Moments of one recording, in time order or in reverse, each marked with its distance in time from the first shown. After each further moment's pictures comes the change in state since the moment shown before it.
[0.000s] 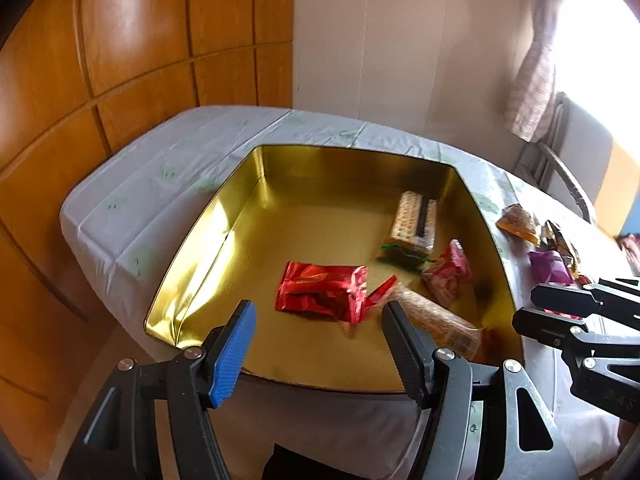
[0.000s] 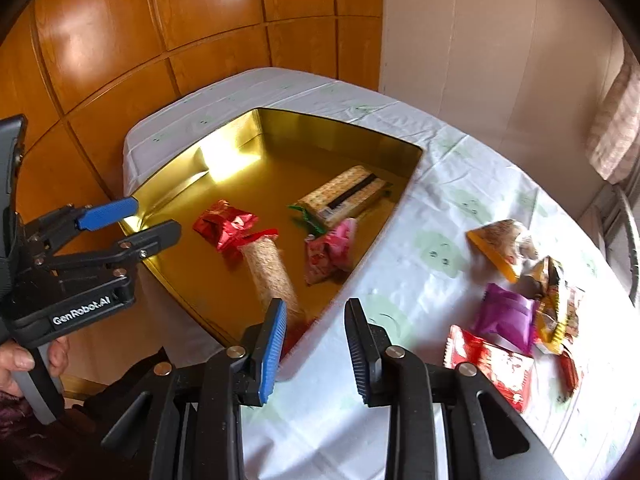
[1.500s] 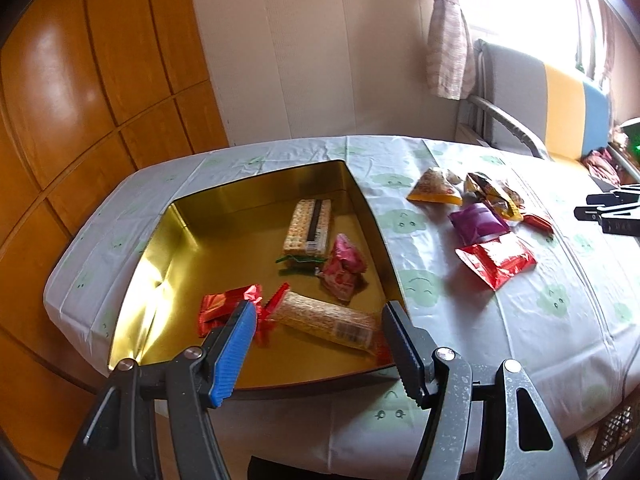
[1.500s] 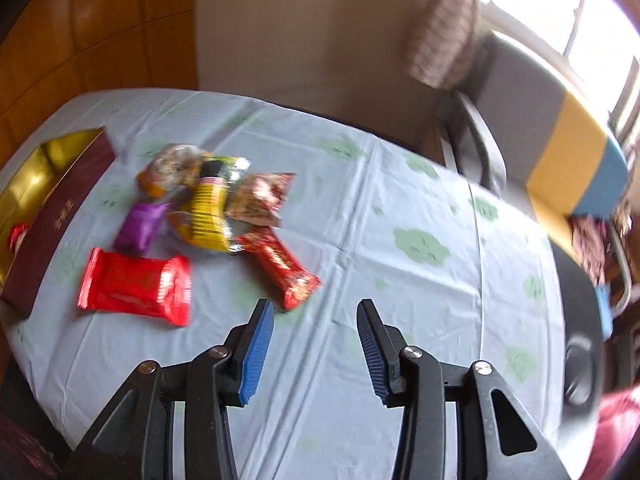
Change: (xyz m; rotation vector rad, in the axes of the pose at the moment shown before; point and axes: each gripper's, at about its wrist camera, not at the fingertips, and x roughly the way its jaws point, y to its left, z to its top) left arm -0.027 -0.094 -0.009 0.296 -0.047 -0.074; right arm -0.071 -0.245 -0.113 0.368 0.058 -0.408
